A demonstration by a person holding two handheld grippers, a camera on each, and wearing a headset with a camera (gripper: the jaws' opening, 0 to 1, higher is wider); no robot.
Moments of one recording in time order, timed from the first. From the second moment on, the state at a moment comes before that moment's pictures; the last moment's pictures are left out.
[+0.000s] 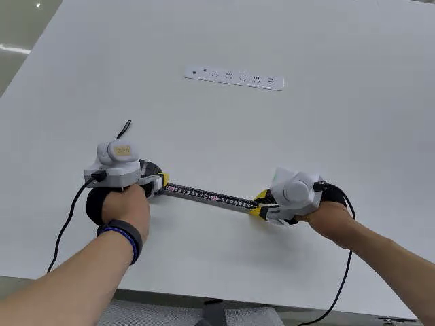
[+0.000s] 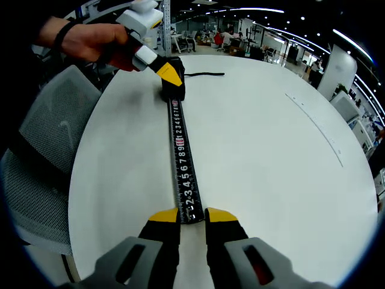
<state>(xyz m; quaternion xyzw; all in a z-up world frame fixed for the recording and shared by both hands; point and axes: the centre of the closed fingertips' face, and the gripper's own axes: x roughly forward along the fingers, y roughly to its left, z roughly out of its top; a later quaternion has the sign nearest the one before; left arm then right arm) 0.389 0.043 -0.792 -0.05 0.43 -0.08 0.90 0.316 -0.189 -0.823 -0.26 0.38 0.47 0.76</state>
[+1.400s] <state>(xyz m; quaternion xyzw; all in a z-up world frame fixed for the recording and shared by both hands) 0.388 0.044 -0.791 -0.07 0.43 -0.10 0.90 0.321 -0.158 -0.823 -0.26 0.37 0.48 0.75</state>
